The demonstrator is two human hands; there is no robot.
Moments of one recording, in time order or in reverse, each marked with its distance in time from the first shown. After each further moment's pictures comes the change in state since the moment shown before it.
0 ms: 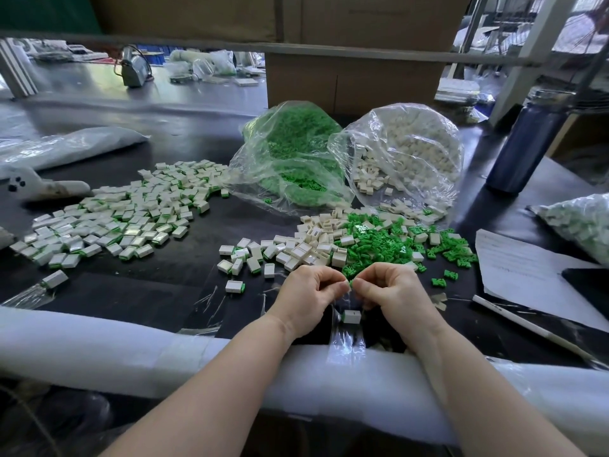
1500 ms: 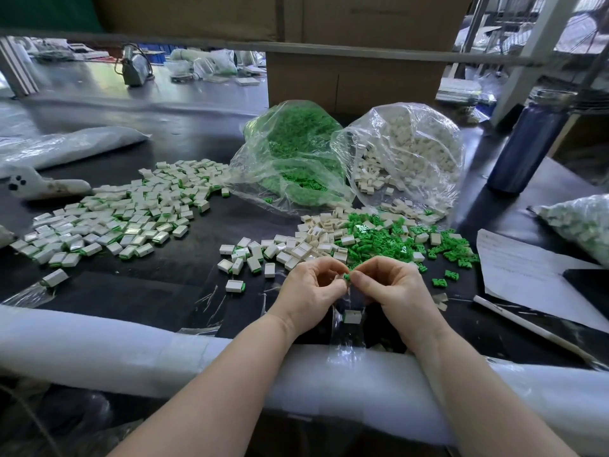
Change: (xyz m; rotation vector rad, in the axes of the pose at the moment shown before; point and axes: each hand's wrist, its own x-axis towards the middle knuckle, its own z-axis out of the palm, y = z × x) left_hand -0.002 0.008 0.001 -0.214 0.021 -0.042; right_hand -0.002 0.000 0.001 0.174 -0.013 -0.121
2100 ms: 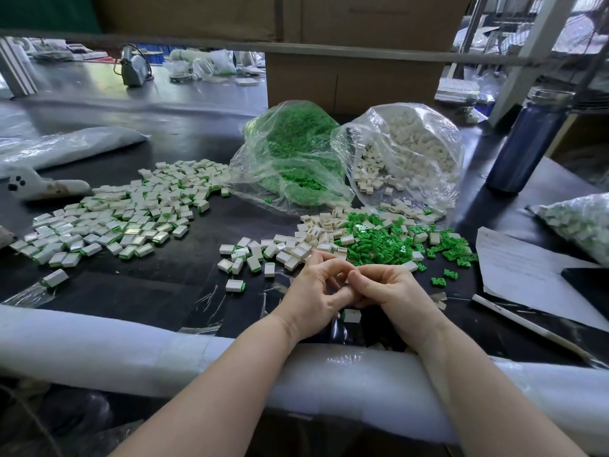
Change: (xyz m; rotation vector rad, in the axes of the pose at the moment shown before) left_hand -0.002 0.005 0.003 0.074 -0.095 0.089; right_hand 0.000 -0.004 0.001 0.179 -0.178 0.182
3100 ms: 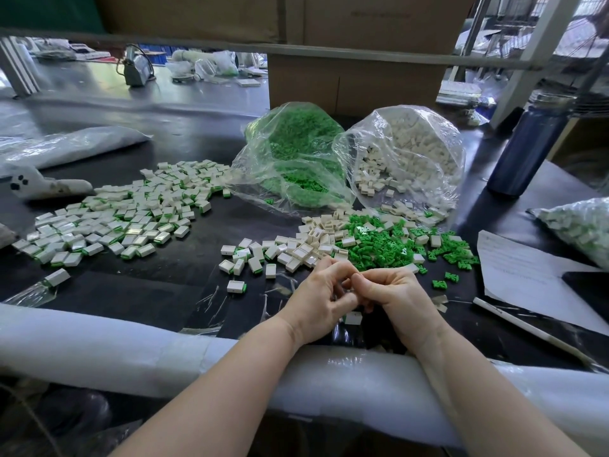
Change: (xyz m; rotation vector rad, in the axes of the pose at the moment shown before) left_hand 0.000 -0.003 0.002 0.107 -0.064 0.052; right_hand -0.001 0.001 0.001 0.004 0.095 -0.026
